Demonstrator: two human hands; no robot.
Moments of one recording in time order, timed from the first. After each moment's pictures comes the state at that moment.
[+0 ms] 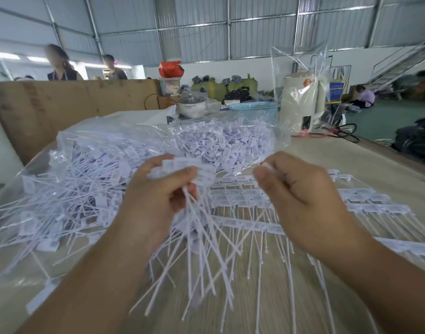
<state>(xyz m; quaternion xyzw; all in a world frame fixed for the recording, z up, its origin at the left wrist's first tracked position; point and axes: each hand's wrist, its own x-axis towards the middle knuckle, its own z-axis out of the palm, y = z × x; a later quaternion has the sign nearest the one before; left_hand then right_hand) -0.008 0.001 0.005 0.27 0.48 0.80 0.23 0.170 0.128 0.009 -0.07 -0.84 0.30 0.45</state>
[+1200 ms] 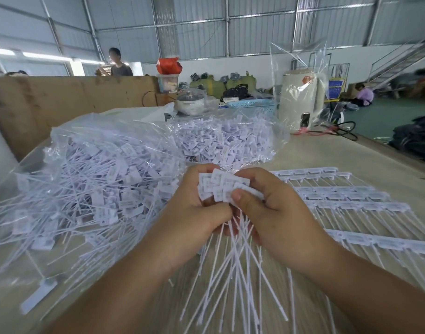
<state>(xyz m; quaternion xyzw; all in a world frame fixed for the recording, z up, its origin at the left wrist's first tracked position) 0.035 0.016 -0.013 0.45 0.60 0.63 0.21 0.149 0.120 -0.016 -0.10 -0.80 0.48 0.35</state>
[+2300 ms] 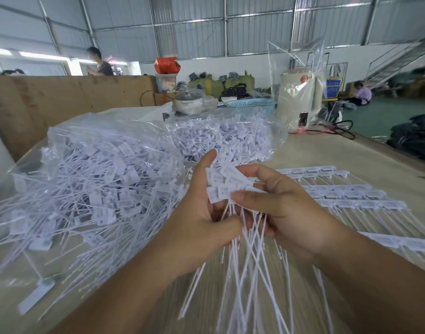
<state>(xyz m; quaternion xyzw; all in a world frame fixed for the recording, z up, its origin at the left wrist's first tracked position) 0.042 0.017 -0.021 0.53 0.56 0.60 0.22 0.154 0.127 -0.004 -0.08 -0.65 0.72 0.23</state>
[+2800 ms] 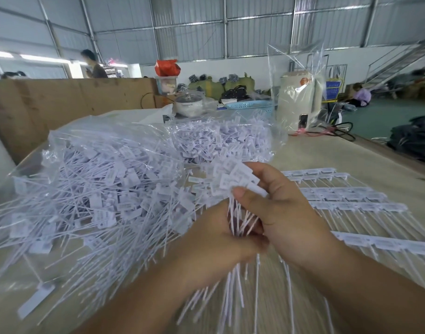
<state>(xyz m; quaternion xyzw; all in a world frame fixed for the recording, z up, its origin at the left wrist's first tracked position) 0.057 0.023 -0.026 0.53 0.63 0.51 0.25 0.148 0.117 -0.007 -0.10 -0.66 0.66 0.35</state>
